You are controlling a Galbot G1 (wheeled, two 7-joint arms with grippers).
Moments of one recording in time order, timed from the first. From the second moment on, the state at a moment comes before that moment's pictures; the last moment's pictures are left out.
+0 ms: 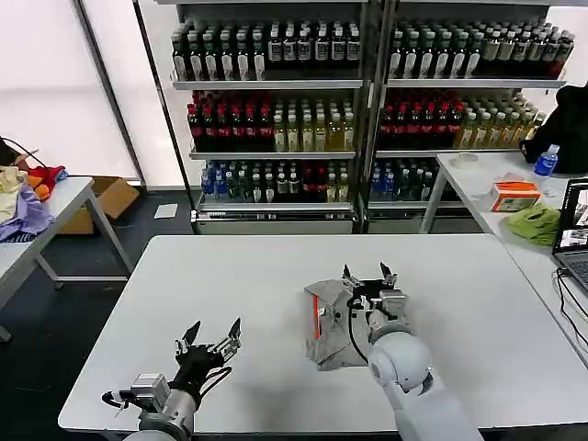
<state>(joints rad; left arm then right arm) 1.52 -1.39 -0.45 -2.22 -0.38 0.46 -0.15 -0.95 1.31 0.18 1.78 0.34 -0.47 0.35</state>
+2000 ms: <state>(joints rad) 1.58 -1.40 -0.44 -2.28 -0.38 0.46 -0.13 -1.06 1.31 0.16 1.87 0.23 -0.57 0.38</state>
